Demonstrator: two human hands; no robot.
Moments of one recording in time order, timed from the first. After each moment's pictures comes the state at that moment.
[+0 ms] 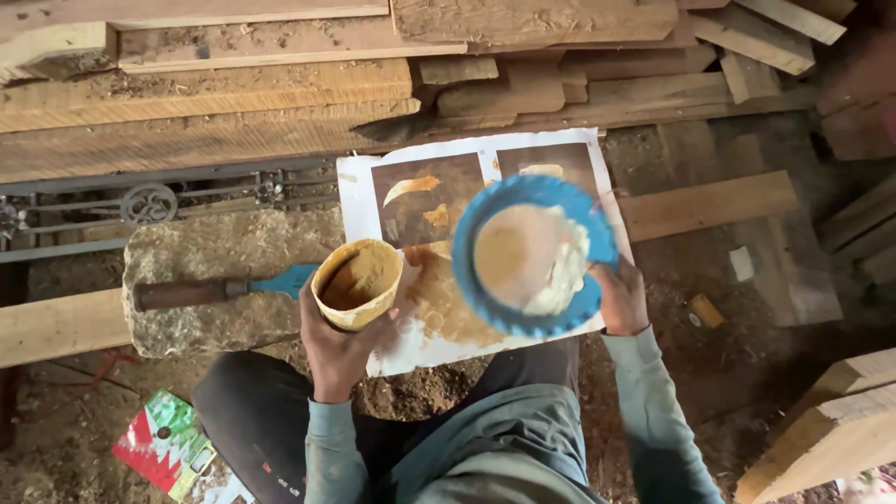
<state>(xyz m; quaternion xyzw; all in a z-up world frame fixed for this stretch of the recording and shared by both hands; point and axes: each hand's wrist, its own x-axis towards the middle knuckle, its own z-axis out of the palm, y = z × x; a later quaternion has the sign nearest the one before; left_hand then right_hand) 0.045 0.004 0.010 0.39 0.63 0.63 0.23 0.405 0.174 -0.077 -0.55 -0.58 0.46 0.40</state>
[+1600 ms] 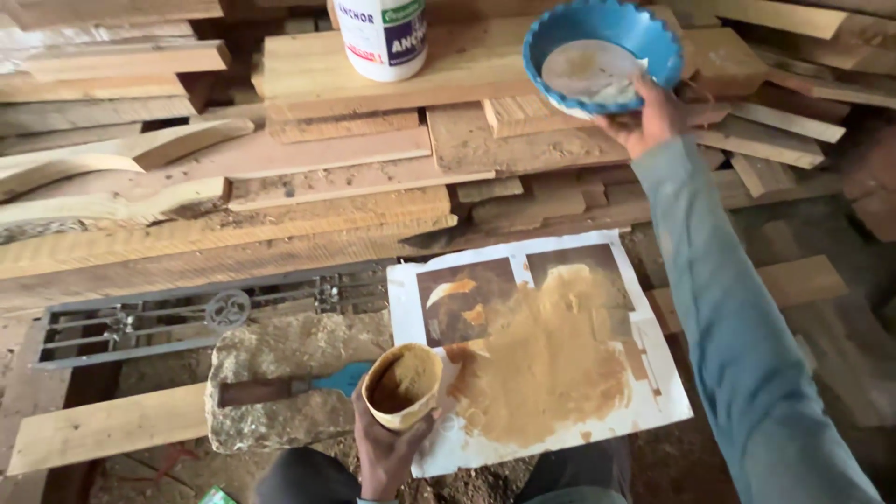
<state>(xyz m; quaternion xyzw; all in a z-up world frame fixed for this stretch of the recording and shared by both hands) 0.036 0.005 -0.006 0.40 0.63 0.63 0.24 0.308 0.569 0.036 -0.32 -0.37 0.70 0.53</state>
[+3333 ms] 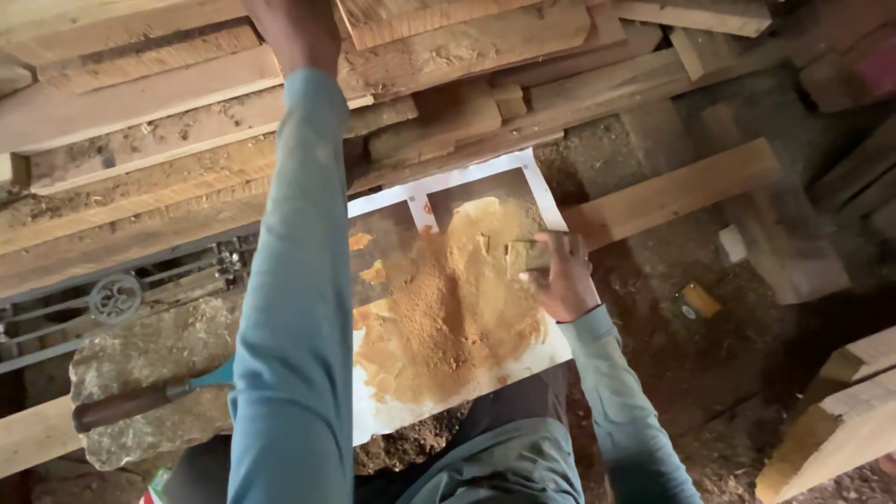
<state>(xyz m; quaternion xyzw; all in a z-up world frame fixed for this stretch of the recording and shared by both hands) -0.025 0.532 -0.011 0.52 0.68 0.50 -0.17 0.403 0.242 -0.083 -0.59 -0.74 0.24 0.20</state>
